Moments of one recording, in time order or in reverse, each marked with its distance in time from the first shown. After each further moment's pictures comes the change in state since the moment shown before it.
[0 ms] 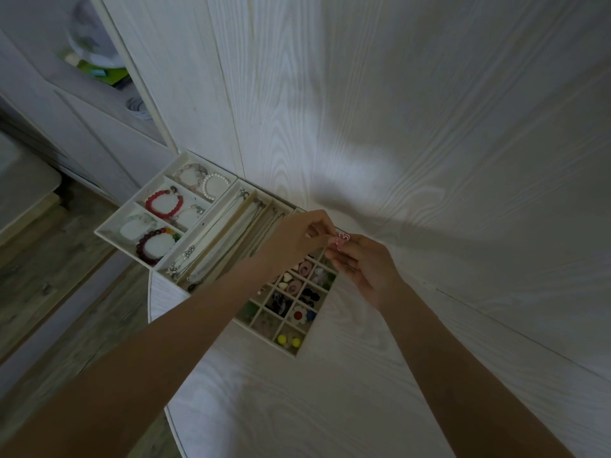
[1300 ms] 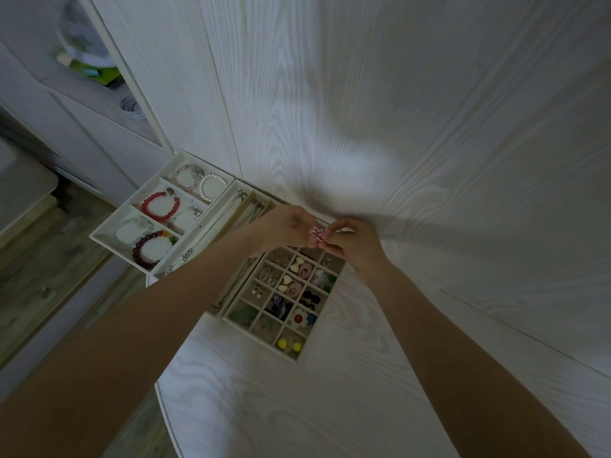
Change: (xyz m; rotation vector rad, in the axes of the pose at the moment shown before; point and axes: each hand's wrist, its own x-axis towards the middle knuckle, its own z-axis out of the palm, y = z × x) left_hand 0.021 -0.013 -0.029 -0.236 -0.278 -0.408; right_hand 0.039 -0.004 0.015 -0.354 0.050 -0.142
